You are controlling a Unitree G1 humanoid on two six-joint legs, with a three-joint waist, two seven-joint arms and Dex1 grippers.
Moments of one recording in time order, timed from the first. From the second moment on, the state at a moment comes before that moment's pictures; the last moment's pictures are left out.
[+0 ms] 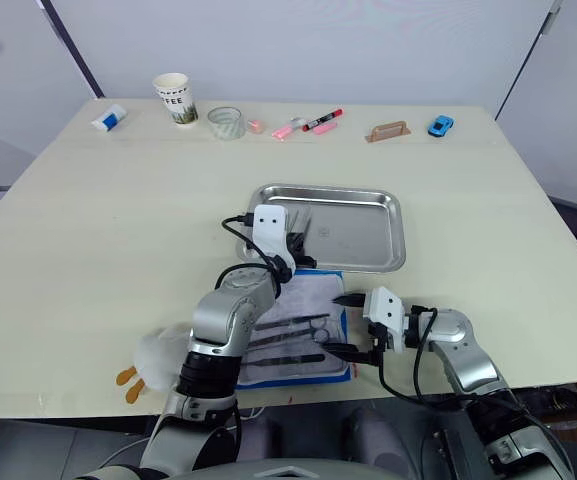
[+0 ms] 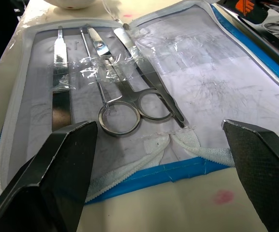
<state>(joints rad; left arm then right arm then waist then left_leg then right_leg) -0.41 -0.06 -0.08 -0.10 -0.11 0.80 0.06 -0.16 -0.42 0.31 0.17 0.20 -0.10 1.10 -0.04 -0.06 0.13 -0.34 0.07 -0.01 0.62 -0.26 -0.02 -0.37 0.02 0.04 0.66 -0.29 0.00</state>
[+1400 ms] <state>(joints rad) -0.27 0.74 0.04 -0.06 -0.44 0.29 -1.25 -0.16 -0.42 0.32 0.16 0.19 -0.10 1.10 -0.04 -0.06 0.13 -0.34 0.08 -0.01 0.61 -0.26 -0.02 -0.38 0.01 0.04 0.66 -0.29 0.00</state>
